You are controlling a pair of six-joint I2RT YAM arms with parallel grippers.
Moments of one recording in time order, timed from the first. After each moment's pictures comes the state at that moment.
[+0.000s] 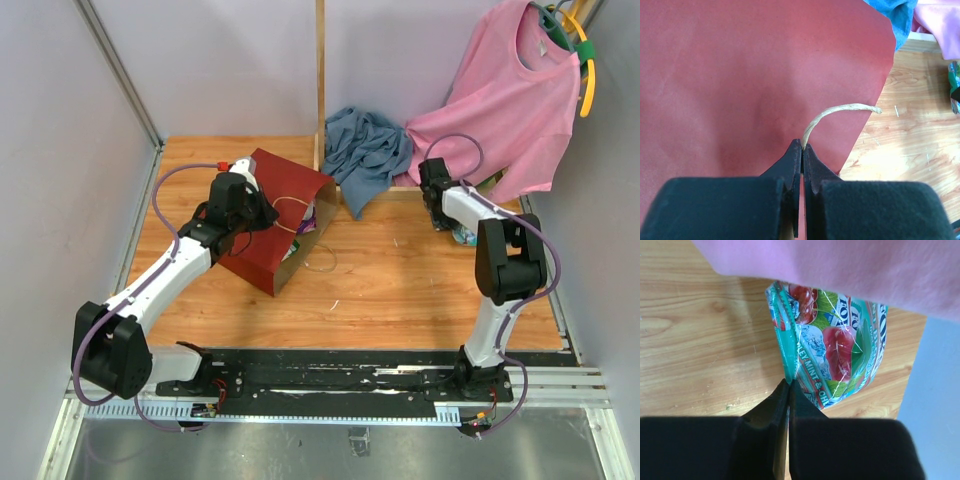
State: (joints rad) left arm -0.37 1.28 0.95 -0.19 0.02 -0.48; right arm 0.17 1.89 1.31 -0.58 0.52 -0.04
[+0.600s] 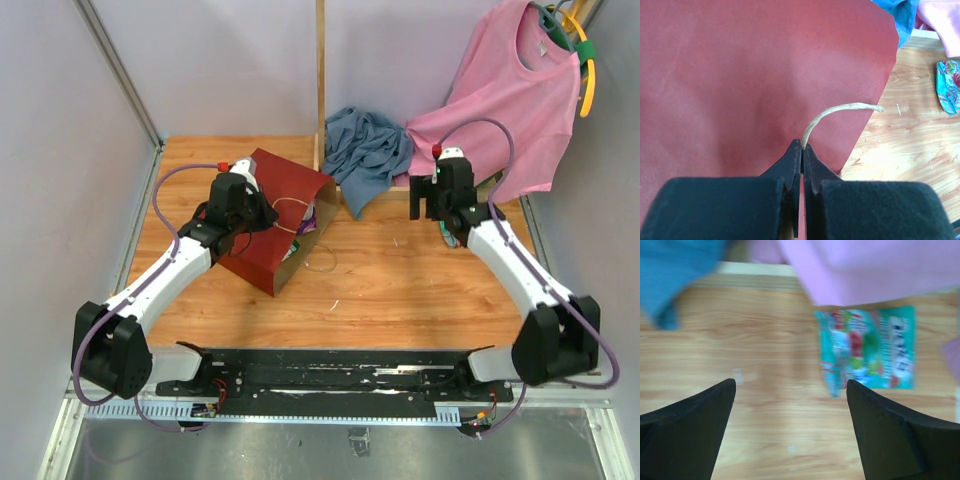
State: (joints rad) left arm -0.37 1.28 0.95 -0.20 0.02 -0.48; right arm 0.23 1.43 1.16 -0.45 0.27 0.05
